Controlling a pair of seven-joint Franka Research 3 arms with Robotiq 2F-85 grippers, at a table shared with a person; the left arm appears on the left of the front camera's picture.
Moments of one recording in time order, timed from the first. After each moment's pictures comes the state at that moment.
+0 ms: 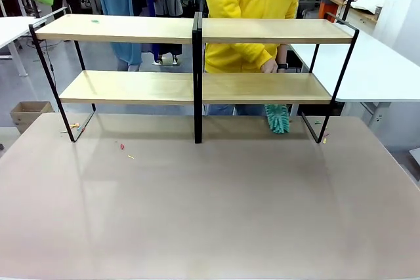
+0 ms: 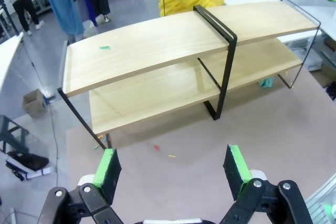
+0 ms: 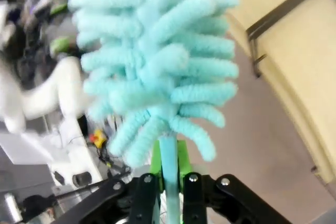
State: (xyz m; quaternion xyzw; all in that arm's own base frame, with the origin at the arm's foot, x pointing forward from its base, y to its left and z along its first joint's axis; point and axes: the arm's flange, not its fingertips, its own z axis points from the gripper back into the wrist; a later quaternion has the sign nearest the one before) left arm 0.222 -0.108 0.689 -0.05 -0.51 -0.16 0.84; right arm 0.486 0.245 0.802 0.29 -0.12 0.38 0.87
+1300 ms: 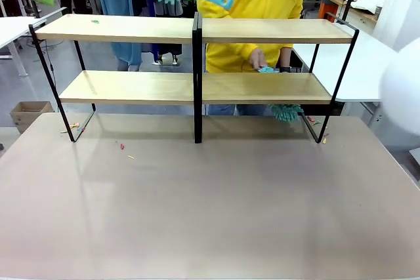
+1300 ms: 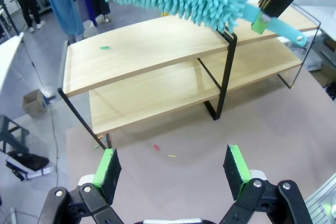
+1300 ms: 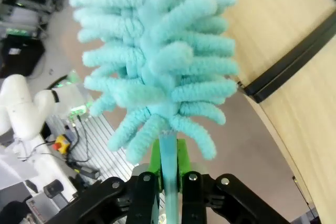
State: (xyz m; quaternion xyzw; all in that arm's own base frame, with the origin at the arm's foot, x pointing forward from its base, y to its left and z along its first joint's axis) left arm 0.222 -0.108 0.689 -0.05 -0.51 -0.16 0.84; right arm 0.531 0.380 0.723 0.17 -0.08 0.40 0.90
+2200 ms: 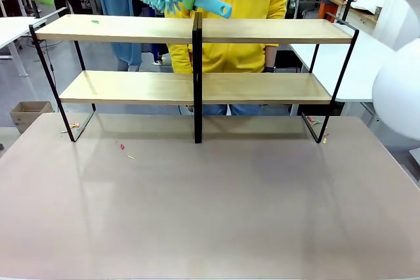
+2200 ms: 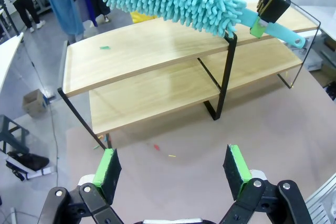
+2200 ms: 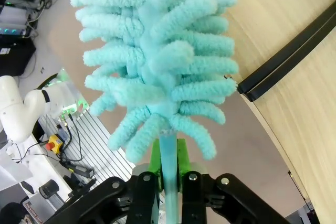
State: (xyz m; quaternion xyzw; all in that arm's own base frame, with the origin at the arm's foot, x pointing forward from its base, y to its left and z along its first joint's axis) left arm 0.222 -0.108 0.689 -0.05 -0.51 -0.16 0.84; right arm 0.534 0.381 0.717 0.15 -0.08 0.40 0.90
